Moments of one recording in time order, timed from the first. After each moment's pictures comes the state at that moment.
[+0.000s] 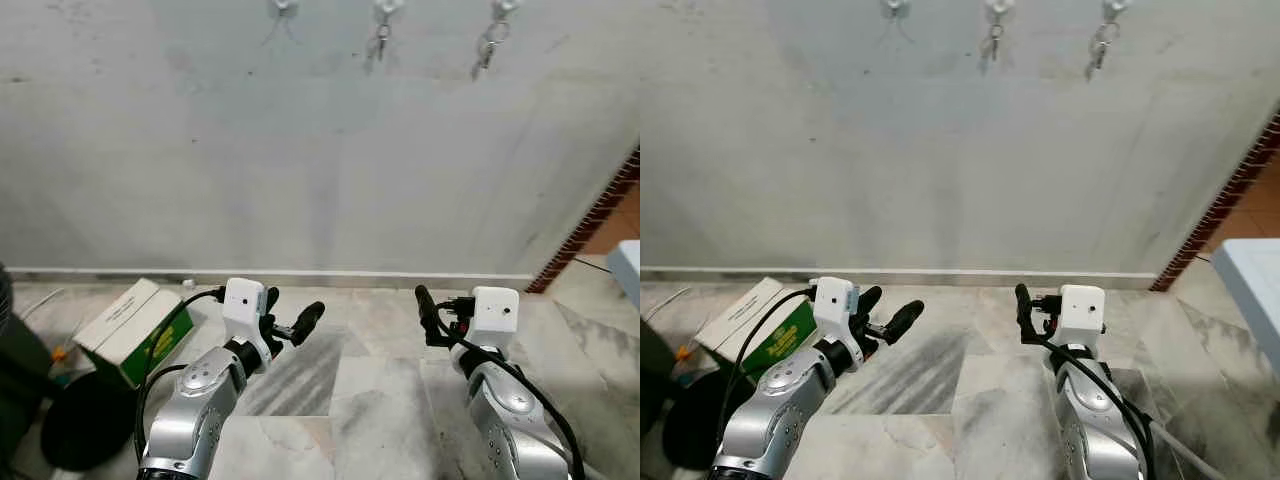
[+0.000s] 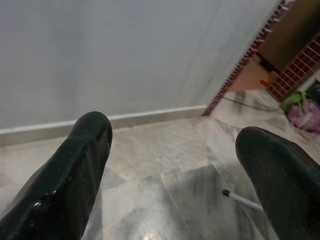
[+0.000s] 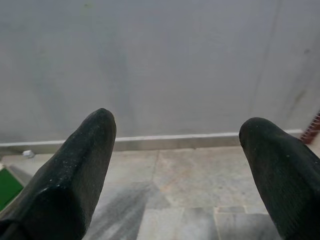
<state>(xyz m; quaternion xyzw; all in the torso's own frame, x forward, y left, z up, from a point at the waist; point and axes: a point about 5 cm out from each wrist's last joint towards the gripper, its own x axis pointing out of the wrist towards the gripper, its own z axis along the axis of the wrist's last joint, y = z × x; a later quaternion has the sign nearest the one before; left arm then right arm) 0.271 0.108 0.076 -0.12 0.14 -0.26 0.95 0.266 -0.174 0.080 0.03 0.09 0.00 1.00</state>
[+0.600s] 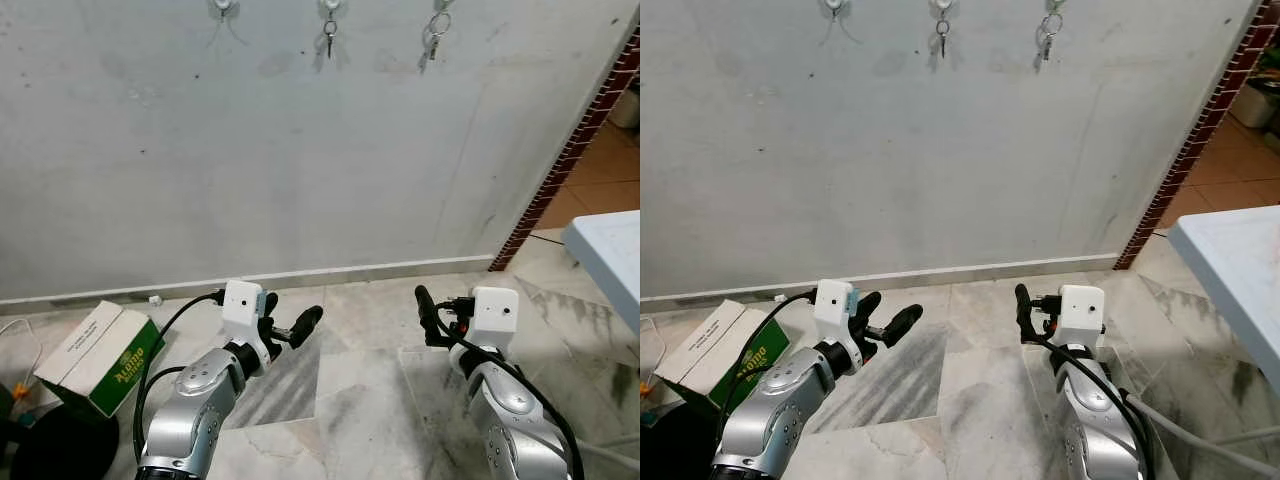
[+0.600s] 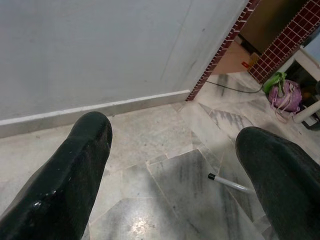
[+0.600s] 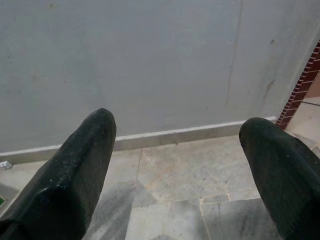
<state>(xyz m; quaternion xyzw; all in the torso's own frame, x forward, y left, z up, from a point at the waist) 0.271 0.110 0.072 -0.13 0.16 -0.25 0.95 0.266 -0.173 0.079 0.03 0.09 0.00 1.00</state>
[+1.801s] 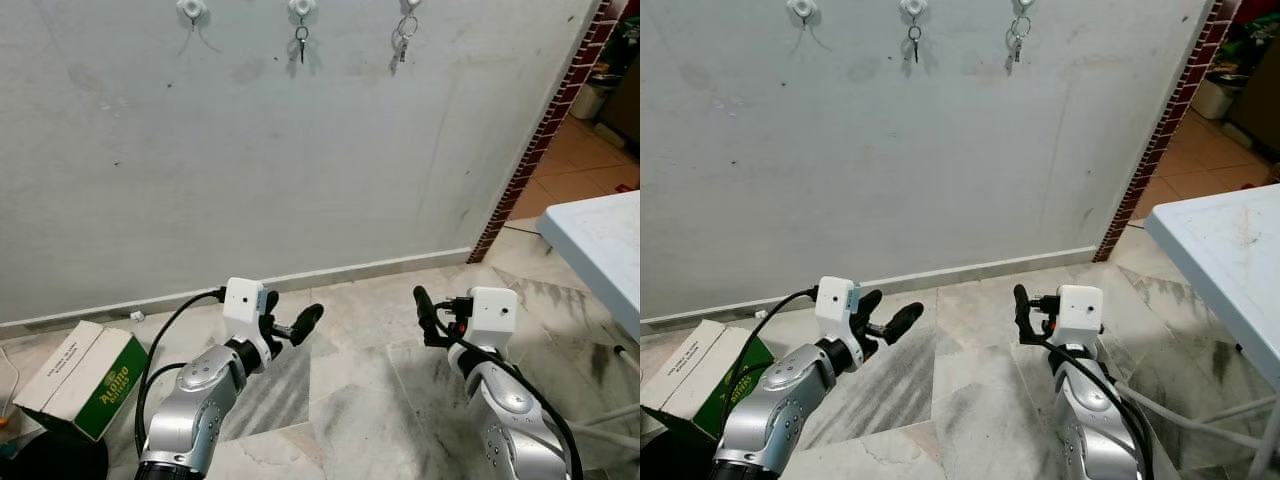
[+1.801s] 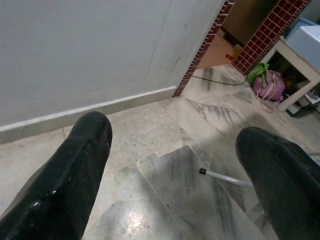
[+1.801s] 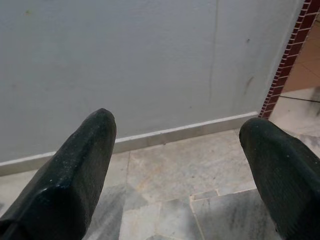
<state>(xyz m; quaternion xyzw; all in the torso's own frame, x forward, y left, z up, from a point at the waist) 0.274 0.108 0.073 -0.13 0.16 -0.25 0.95 0.267 -0.173 0.079 0.03 0.09 0.00 1.00</state>
